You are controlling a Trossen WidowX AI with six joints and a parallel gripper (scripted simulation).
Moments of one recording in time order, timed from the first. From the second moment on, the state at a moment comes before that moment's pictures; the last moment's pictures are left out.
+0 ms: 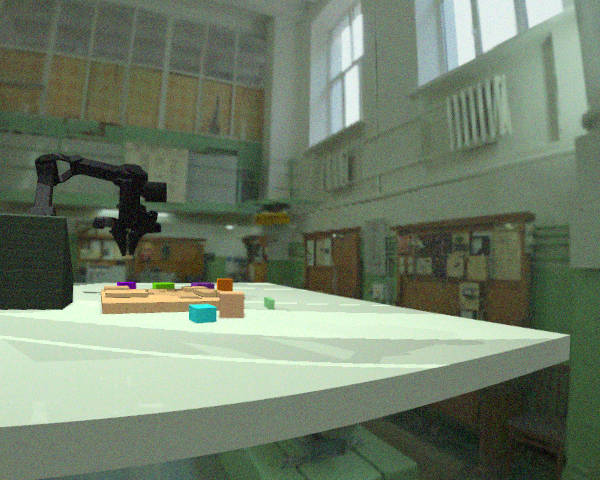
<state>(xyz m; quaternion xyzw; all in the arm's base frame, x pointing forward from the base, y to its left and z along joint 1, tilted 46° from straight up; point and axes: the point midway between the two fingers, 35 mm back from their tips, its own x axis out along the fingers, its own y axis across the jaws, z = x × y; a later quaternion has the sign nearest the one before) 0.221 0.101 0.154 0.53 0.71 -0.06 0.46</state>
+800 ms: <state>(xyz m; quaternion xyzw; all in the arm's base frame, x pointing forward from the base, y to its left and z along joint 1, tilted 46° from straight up) 0.175 0.135 0.184 0.53 0.72 -0.05 0.45</state>
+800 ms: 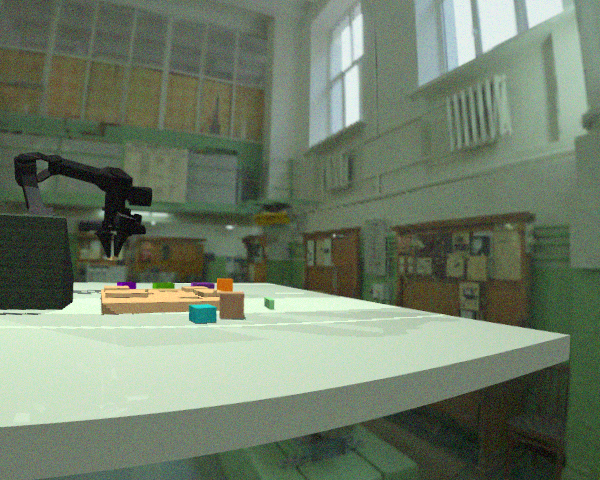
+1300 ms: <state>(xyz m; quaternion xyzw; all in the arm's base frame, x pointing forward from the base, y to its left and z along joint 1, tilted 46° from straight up) 0.178 0.151 0.167 0.53 0.72 -0.05 0.45</state>
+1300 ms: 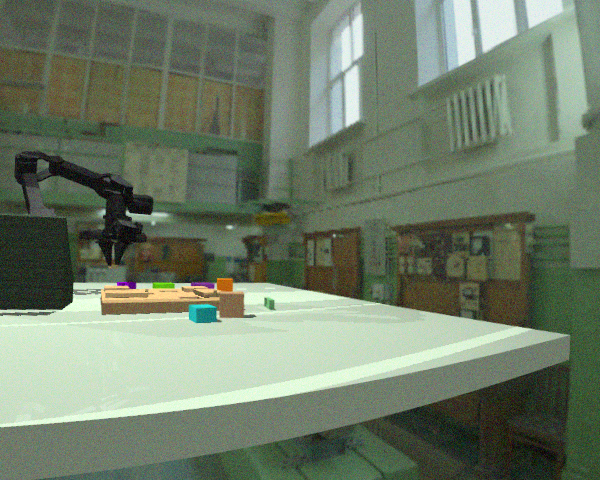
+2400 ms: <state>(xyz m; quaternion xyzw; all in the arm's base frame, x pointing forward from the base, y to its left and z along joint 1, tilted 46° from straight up) 0.175 0.191 0.131 0.53 0.72 -0.05 0.45</state>
